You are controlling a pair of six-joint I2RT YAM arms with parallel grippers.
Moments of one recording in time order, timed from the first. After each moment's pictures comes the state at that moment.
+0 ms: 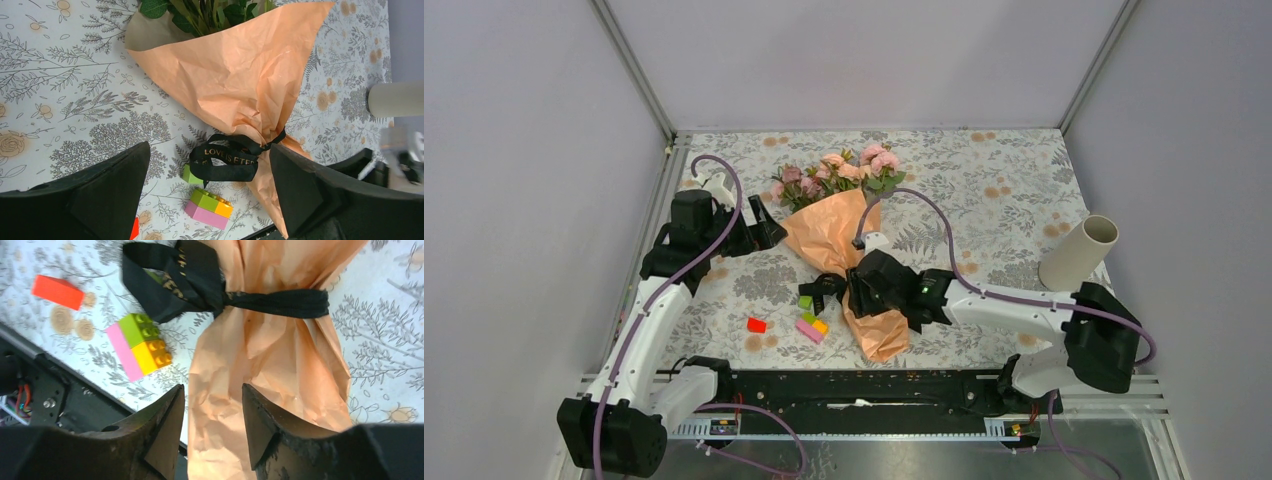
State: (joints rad) left arm -0.13 0.97 0.89 -0.54 0.32 -0.42; right arm 1.08 1.45 0.88 -0.28 0.20 0.66
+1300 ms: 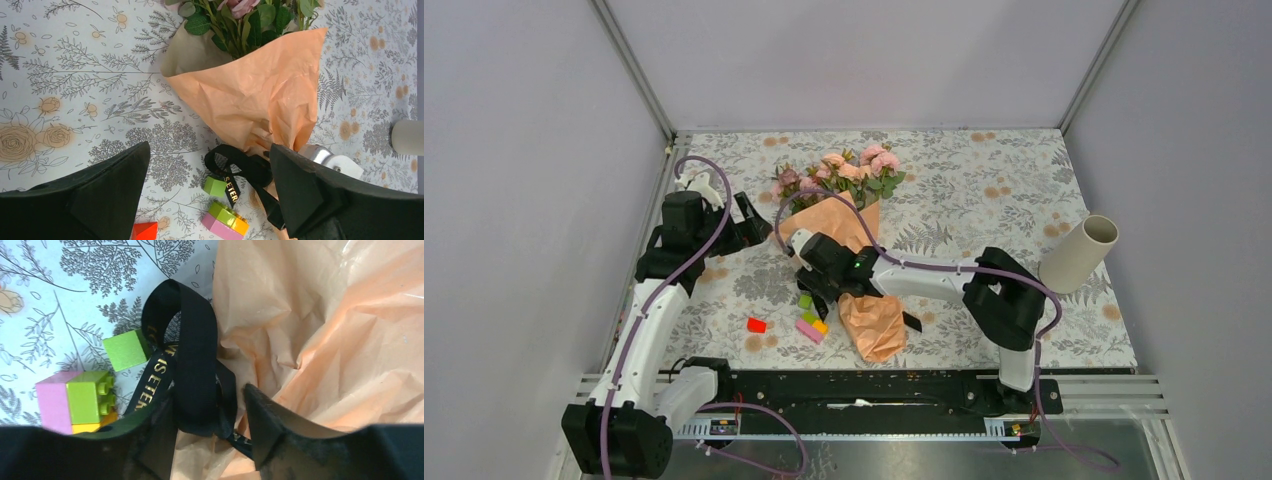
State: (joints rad) left arm -0.07 0.96 0.88 -0.53 0.24 -0.42; right arm 1.08 1.89 1.31 -0.34 0.19 0.01
